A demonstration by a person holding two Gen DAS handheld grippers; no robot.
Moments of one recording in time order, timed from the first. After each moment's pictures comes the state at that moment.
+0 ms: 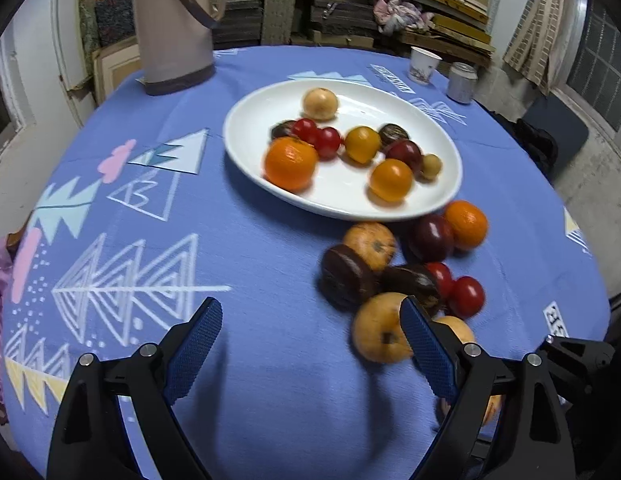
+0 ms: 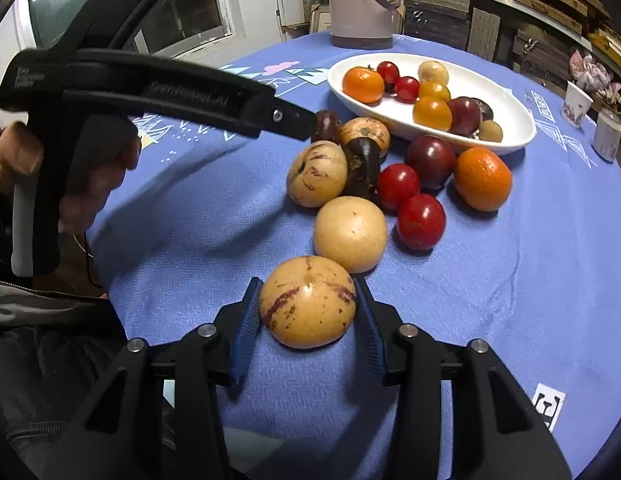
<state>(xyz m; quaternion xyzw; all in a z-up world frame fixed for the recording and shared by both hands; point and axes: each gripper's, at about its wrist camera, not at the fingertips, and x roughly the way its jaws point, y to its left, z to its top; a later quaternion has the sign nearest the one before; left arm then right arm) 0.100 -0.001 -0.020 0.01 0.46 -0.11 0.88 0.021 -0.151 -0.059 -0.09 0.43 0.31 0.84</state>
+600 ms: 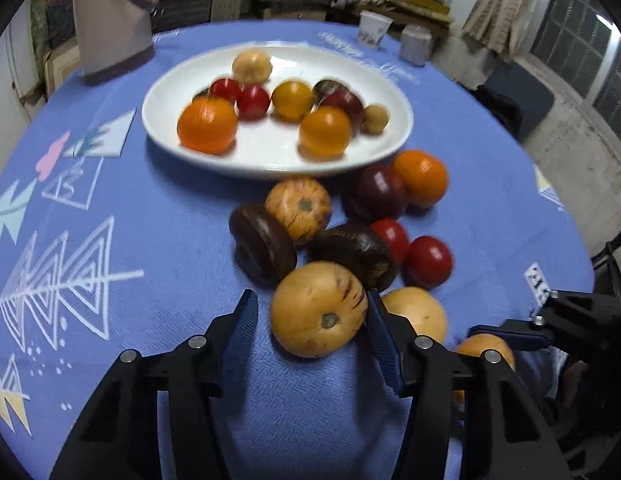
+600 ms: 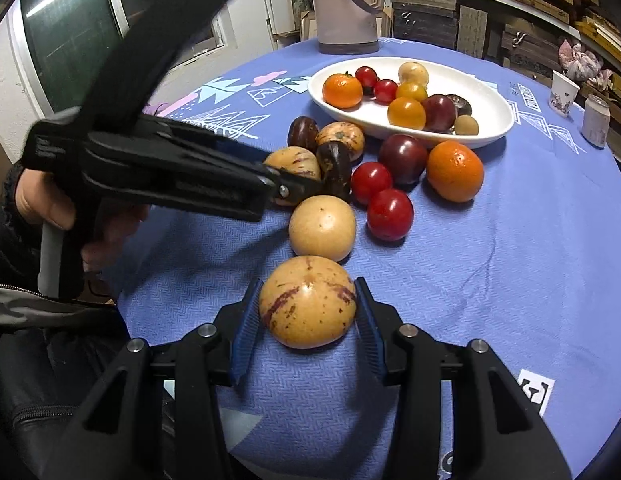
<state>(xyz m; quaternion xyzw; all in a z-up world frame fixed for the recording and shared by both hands) 0.104 -0.033 -0.056 0.03 0.49 -0.18 0.85 0.019 -0.171 -0.052 -0.07 0.42 0.30 0.85</state>
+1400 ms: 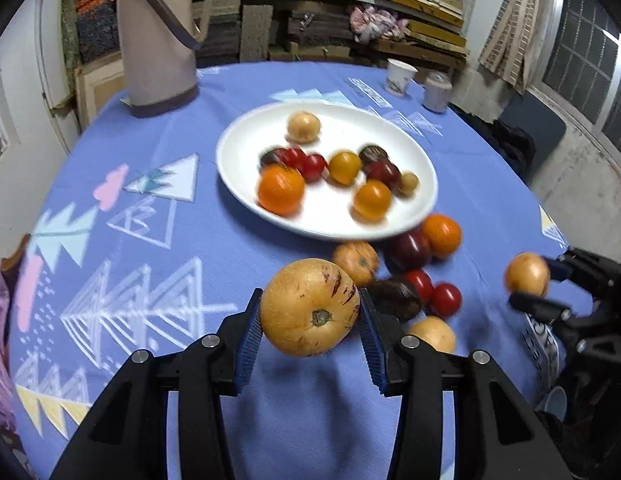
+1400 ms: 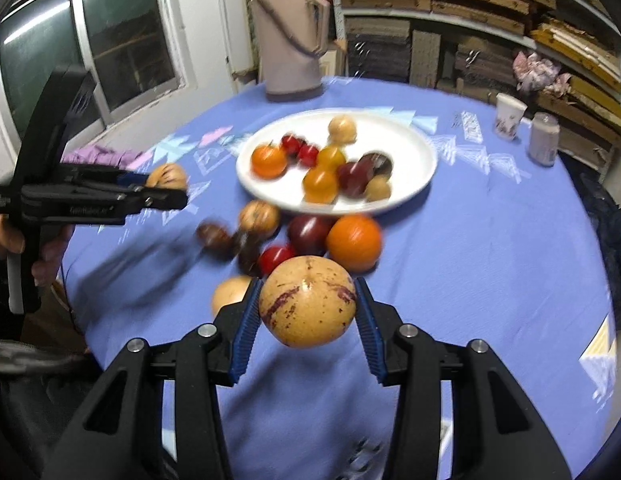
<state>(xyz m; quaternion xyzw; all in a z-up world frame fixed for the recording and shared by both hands) 0.100 0.011 0.008 0.02 0.44 -0.14 0.89 0.056 -0.219 0.004 -0.04 0.37 0.24 0.90</state>
